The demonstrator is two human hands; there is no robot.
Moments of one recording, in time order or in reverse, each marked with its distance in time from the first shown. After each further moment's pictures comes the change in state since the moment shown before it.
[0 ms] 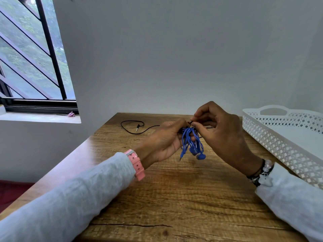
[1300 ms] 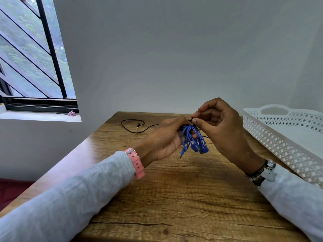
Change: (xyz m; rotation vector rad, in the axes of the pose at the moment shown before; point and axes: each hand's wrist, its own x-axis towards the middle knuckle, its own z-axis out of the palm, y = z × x) left_hand 0.000 0.001 0.001 -0.024 -0.044 0.026; right_hand 0.001 -0.005 0.000 0.316 0.042 0.184
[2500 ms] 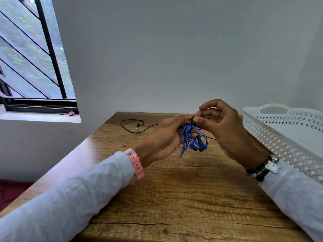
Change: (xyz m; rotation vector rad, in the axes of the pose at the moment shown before) left_hand 0.001 -0.001 -0.004 0.062 -0.014 0.016; right_hand 0.007 0.008 -0.007 0.109 -0.033 0.149
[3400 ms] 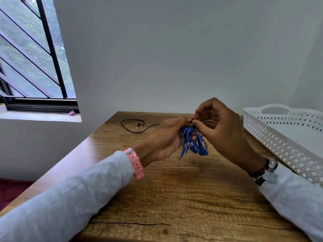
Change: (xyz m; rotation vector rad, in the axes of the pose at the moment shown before) left_hand -0.002 0.000 0.002 0.001 -0.004 -0.018; right_hand -0.008 -0.006 0.005 -0.287 -0.012 -0.246
